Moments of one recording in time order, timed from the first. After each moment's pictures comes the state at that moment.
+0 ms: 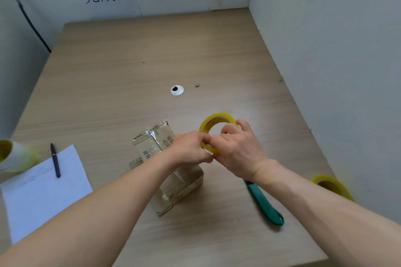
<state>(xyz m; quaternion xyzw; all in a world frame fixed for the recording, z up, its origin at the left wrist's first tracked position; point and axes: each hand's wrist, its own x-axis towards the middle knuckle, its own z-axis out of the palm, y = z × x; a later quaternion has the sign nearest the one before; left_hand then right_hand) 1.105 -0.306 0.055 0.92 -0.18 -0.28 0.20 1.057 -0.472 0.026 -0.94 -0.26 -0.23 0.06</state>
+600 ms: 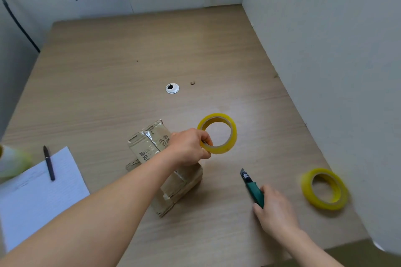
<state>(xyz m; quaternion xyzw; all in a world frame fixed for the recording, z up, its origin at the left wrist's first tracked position) 1.106 -0.307 0.048 0.93 -0.15 -0.27 0.20 0.913 -0.514 -0.058 -0.94 0.24 0.21 0.14</state>
